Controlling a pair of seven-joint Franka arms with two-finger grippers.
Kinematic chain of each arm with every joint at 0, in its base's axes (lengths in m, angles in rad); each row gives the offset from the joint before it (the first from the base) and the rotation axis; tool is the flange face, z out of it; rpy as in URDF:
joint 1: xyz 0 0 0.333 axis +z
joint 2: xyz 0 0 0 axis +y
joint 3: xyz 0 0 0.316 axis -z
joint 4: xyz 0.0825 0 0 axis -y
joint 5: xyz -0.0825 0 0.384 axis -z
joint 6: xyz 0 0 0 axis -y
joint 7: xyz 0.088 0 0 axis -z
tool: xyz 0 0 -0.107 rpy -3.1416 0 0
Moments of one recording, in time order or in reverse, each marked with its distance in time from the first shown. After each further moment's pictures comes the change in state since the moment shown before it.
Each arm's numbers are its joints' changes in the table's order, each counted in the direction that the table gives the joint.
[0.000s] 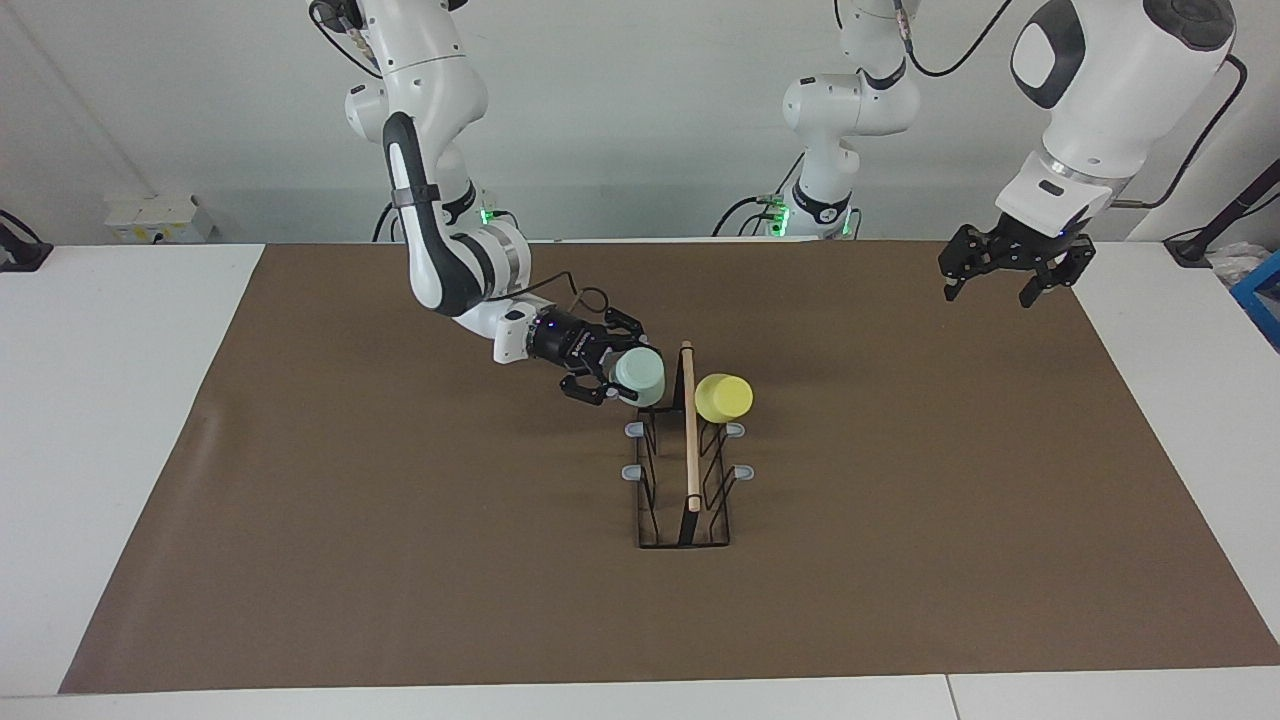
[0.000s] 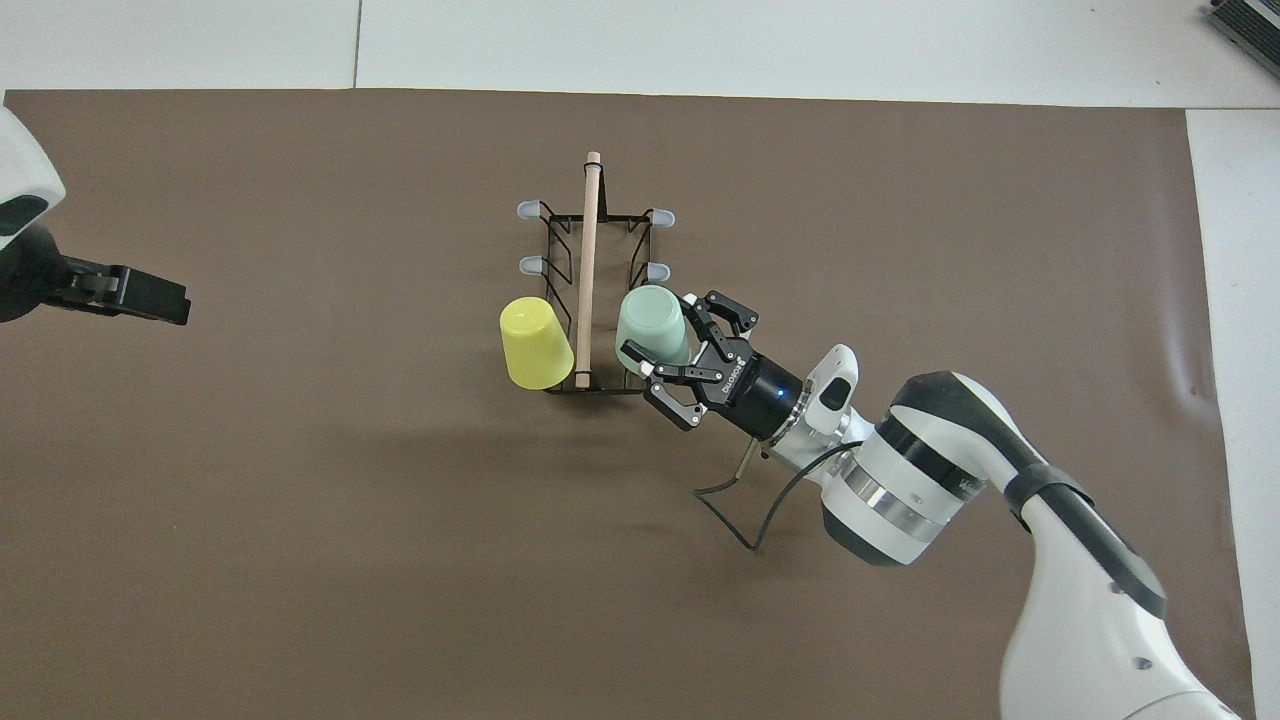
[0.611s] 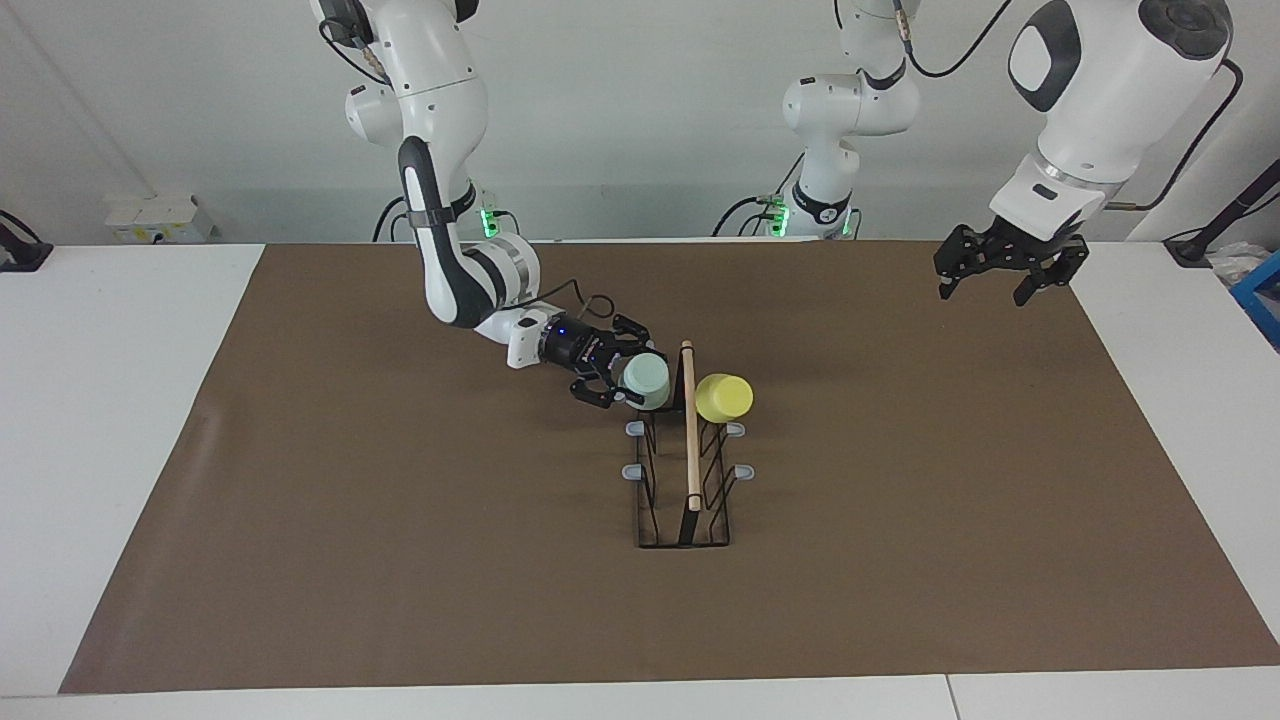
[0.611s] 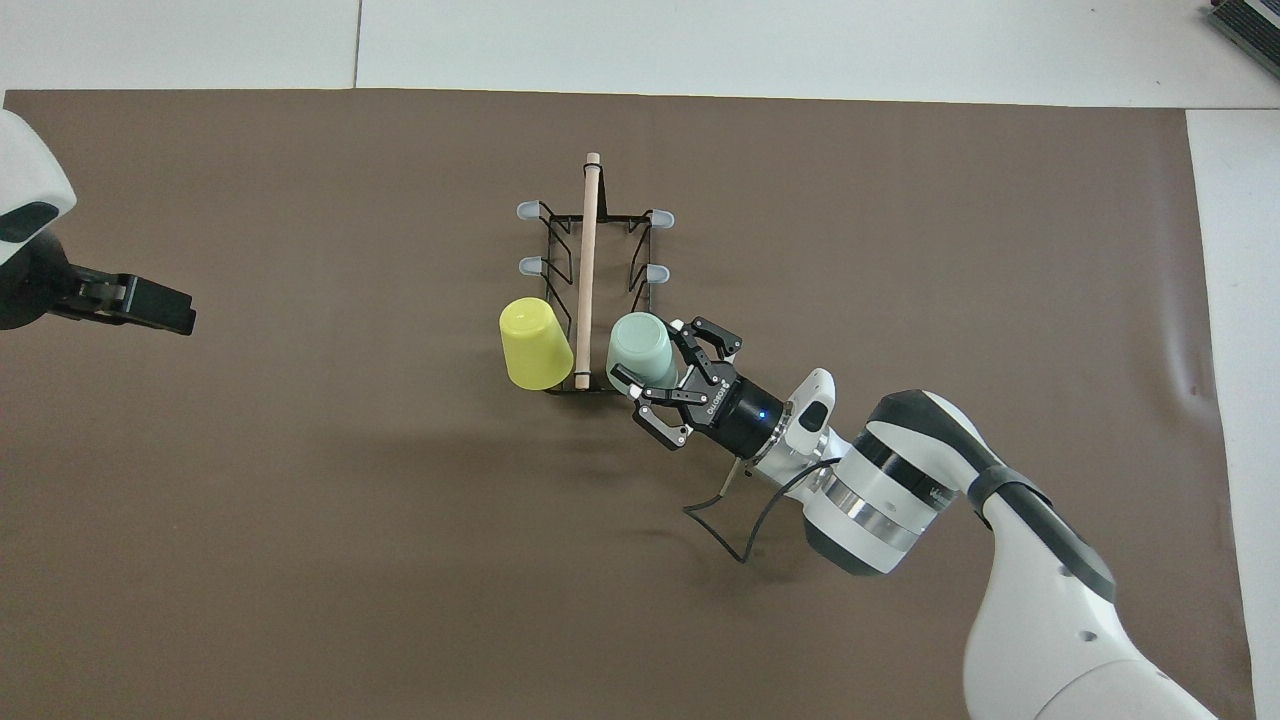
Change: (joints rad) left arm 0.000 0.001 0.001 -0.008 0.000 -0.004 -0.001; right arm 0.021 0.039 0.002 -0.019 -0.020 -0.032 -0.030
